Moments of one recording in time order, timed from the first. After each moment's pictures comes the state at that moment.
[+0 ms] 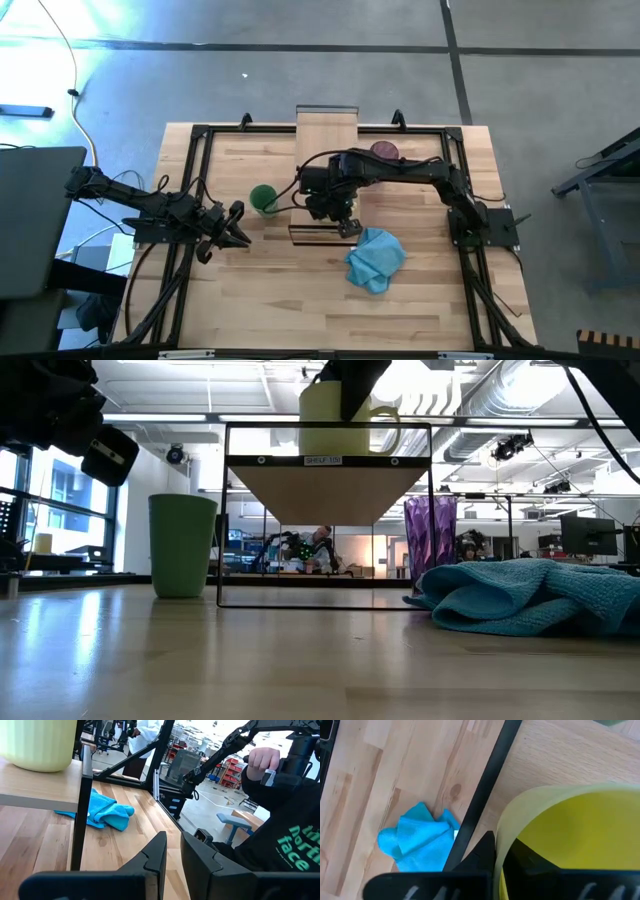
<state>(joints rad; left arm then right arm) -0.15 0.34 0.01 0.29 0.16 -0.32 0.01 2.16 2.34 -1.54 -0.17 -0.38</state>
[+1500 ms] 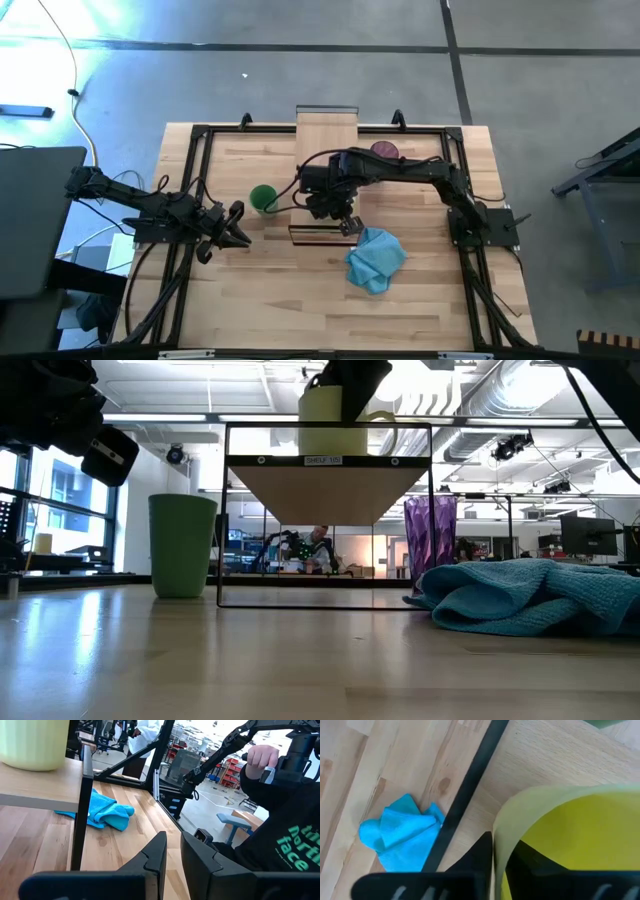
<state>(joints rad) -0.15 0.34 0.01 0.29 0.16 -0.32 0.01 2.15 2.34 -1.55 -0.12 -0.45</state>
